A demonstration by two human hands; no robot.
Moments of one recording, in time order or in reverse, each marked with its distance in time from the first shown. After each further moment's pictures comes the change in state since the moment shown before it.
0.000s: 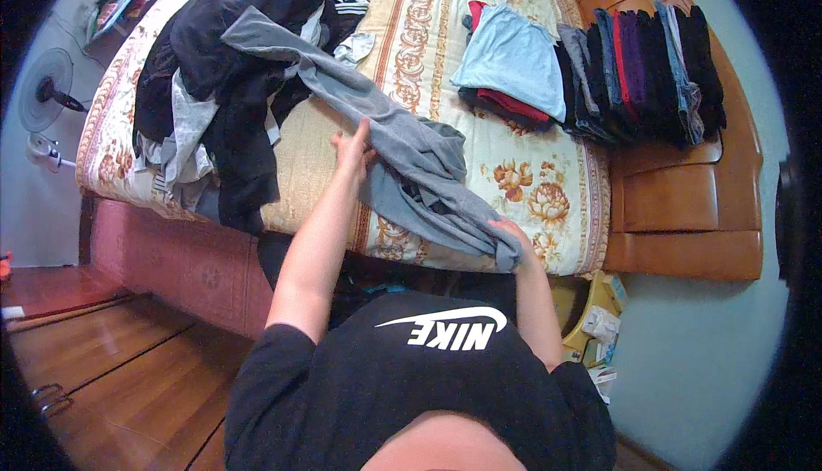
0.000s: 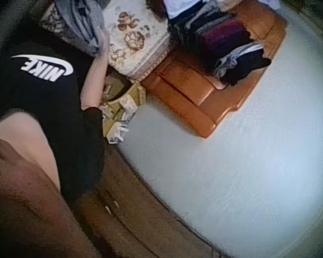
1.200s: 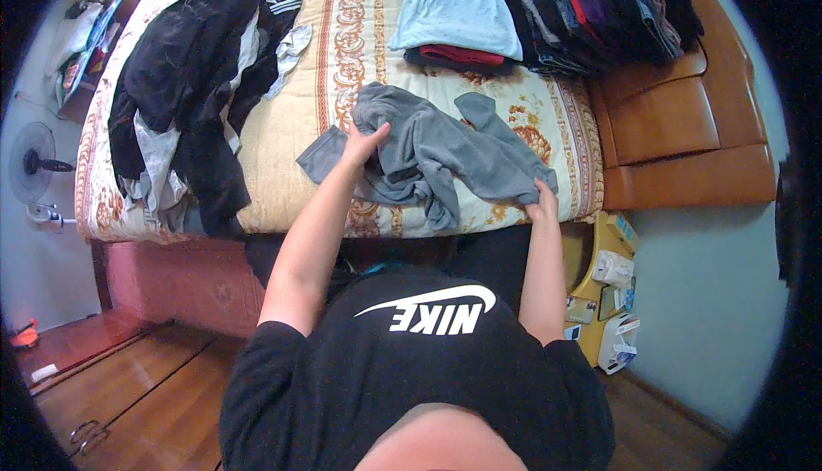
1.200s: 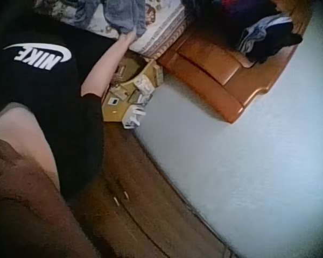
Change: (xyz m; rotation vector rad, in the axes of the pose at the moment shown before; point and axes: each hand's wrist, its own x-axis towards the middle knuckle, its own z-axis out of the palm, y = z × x) left_hand -0.032 -0.072 0.039 0.645 -0.380 0.178; right_hand 0.020 0.025 -0.170 0.503 0.665 -0.301
